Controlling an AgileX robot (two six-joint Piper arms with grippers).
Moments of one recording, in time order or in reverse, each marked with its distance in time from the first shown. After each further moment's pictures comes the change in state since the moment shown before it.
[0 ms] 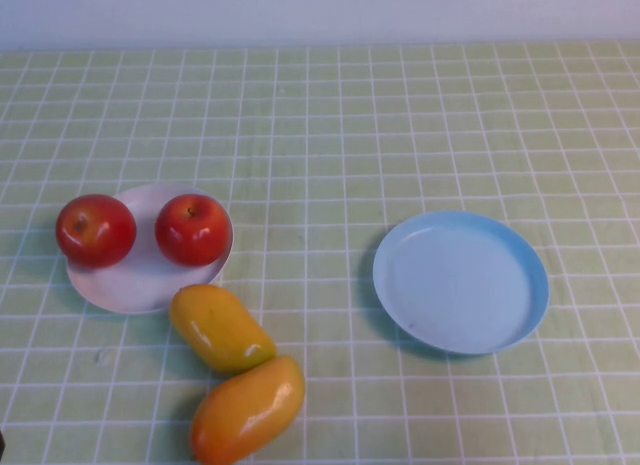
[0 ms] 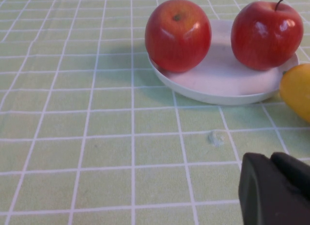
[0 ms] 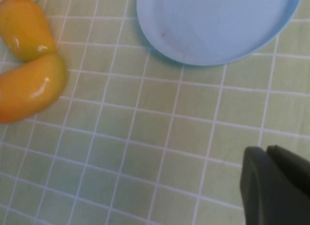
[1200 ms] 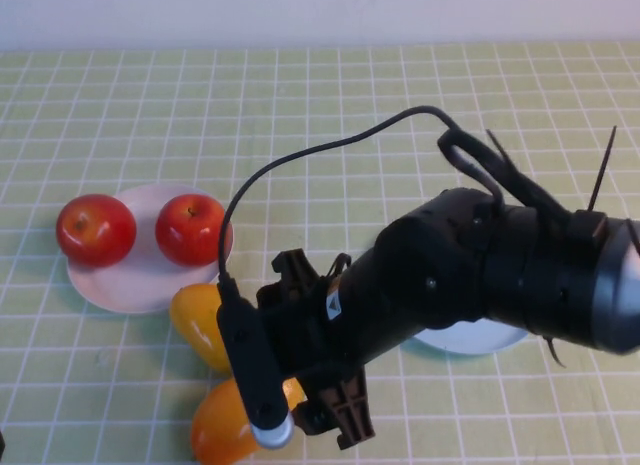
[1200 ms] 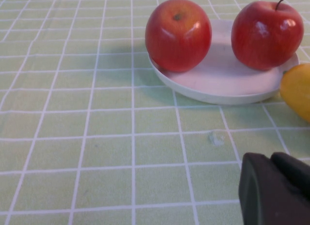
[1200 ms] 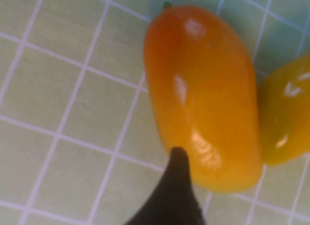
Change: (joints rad) right arm 0.913 0.980 -0.631 -0.284 -0.324 -0.960; left arm 0.000 0.000 0.000 0.000 0.000 0.000
